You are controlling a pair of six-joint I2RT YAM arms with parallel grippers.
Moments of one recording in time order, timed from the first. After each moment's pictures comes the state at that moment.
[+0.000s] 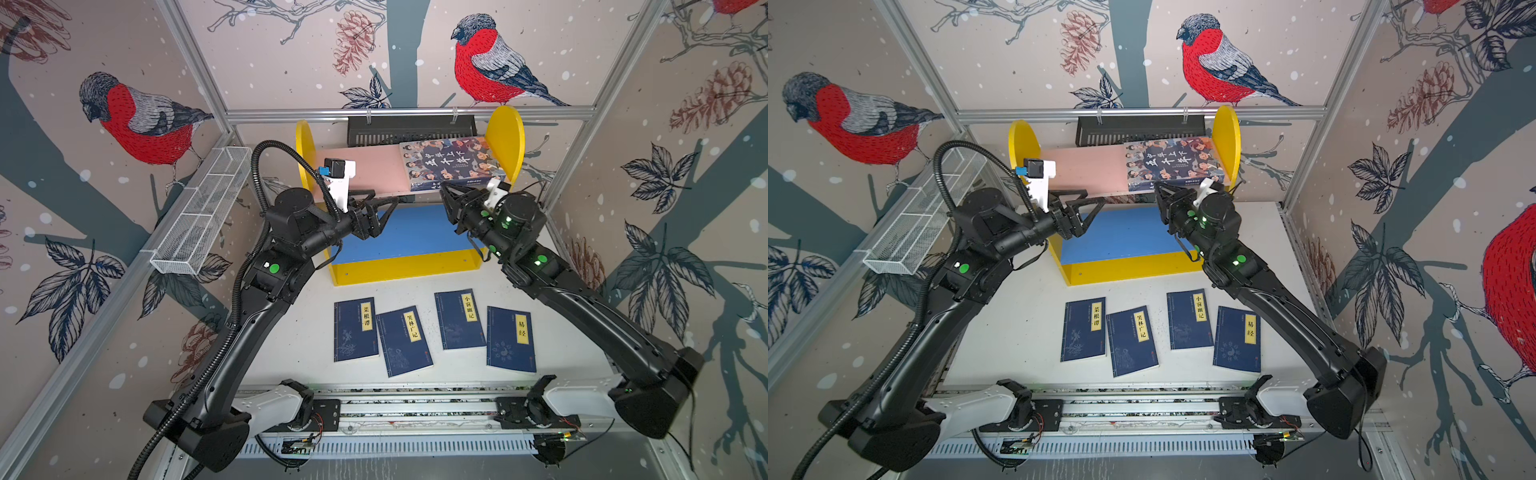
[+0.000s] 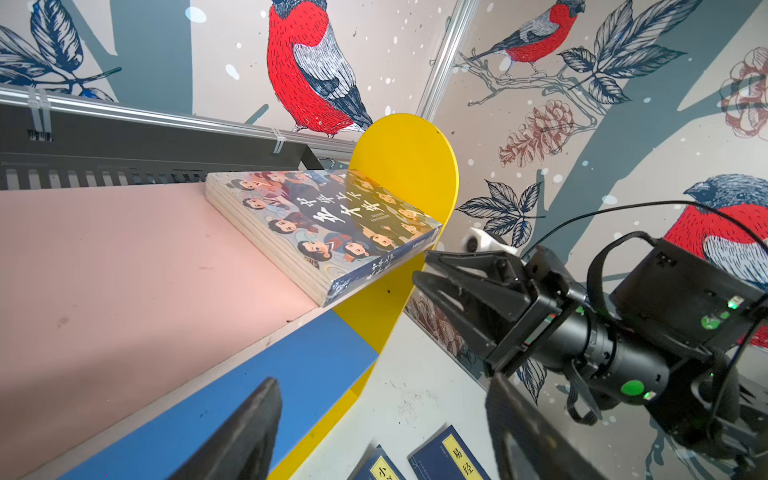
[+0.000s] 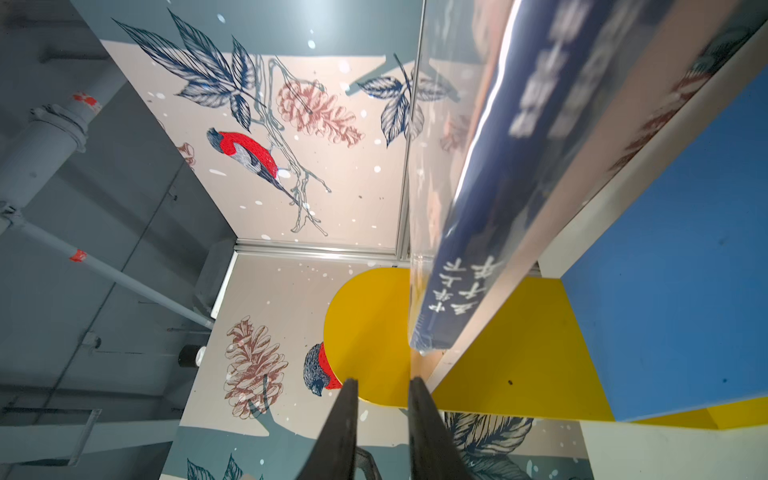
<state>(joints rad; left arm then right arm) -0.45 1.18 1.46 -0.27 0.44 -0.34 0.66 1.28 1.34 0.04 0.05 1.49</state>
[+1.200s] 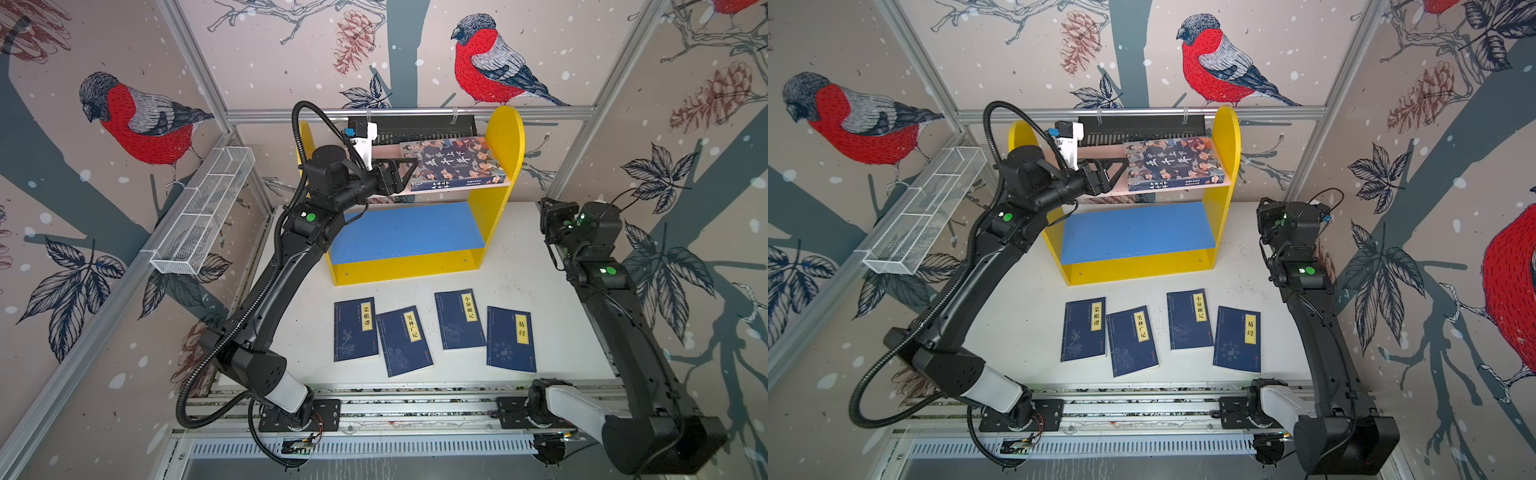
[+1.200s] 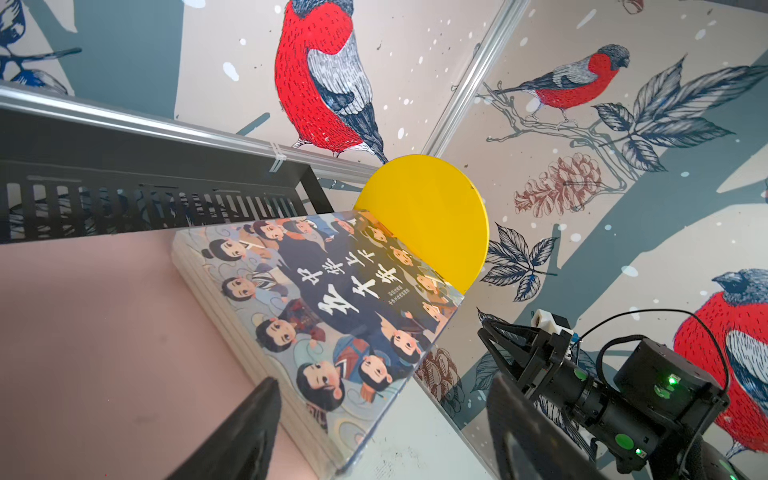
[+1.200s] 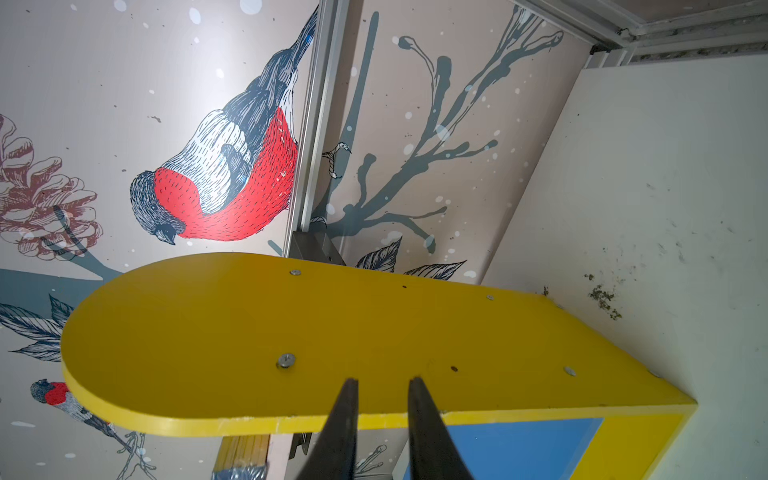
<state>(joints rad) -0.45 1.58 1.86 -0.27 0.42 -0.50 0.00 1.12 1.18 -0.21 -0.03 1.28</state>
